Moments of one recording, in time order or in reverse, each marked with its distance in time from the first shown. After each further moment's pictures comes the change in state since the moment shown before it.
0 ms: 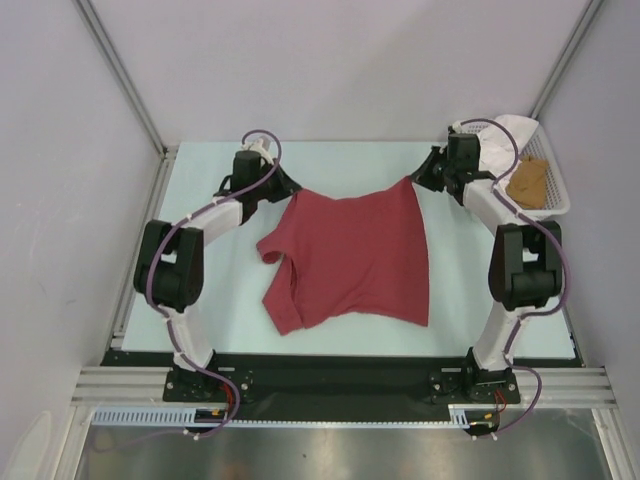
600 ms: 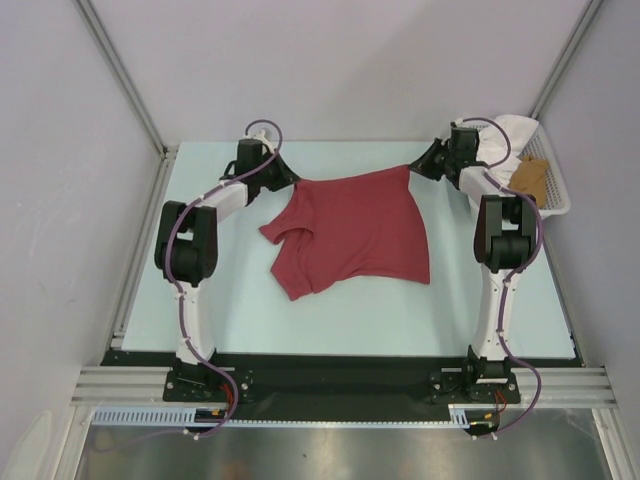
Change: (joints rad) left arm 0.048 0.299 0.348 -0.094 0.038 0.031; right arm -0.087 0.452 0.397 0.076 -0.152 0.080
